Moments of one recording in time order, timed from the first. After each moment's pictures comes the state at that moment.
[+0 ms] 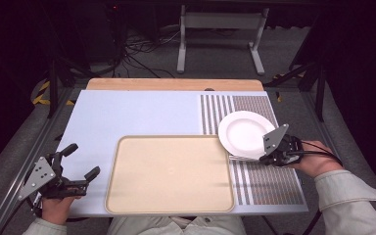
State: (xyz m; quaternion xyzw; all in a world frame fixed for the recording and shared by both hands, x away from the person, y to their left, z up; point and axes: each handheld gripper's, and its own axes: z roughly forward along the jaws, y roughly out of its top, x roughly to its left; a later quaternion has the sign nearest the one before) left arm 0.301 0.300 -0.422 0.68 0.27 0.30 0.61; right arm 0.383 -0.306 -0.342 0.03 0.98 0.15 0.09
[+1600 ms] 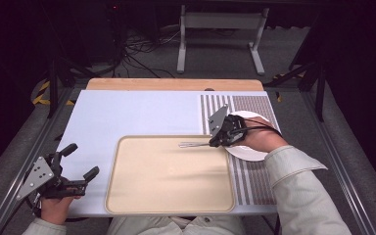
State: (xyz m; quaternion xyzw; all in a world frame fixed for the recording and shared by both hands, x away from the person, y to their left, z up) left arm 0.301 0.303 -0.422 0.68 0.26 0.30 0.61; right arm 0.441 -0.172 -0.333 -0.07 0.98 0.18 0.08
